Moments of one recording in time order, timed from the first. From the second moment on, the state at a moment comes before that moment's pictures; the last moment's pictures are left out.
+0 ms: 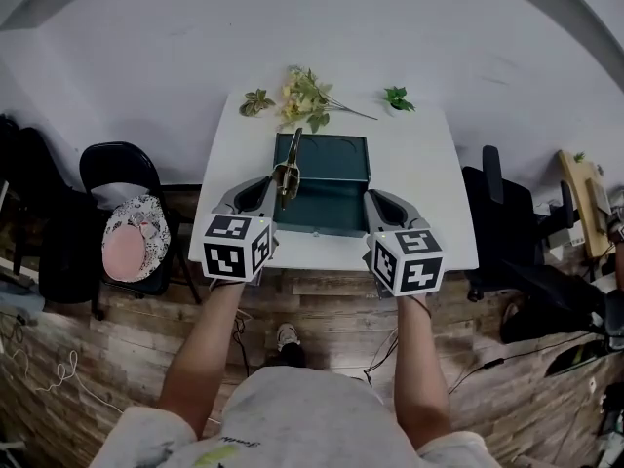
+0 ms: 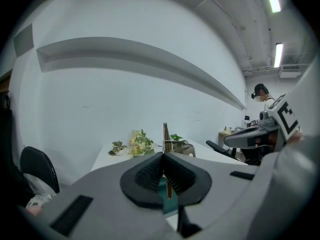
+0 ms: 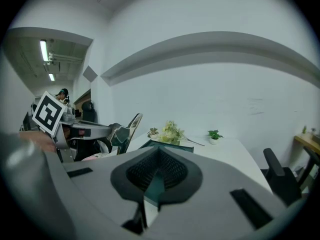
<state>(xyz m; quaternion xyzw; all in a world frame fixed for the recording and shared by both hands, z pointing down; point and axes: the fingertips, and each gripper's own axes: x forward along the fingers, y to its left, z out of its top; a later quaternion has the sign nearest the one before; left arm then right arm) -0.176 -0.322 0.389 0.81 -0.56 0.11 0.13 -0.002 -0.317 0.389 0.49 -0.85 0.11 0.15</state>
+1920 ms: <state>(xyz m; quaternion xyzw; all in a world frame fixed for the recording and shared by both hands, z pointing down) -0.136 -0.363 0.426 0.86 -0.42 0.28 0.04 0.011 -0.346 0.392 0.54 -0.82 0.11 0.13</state>
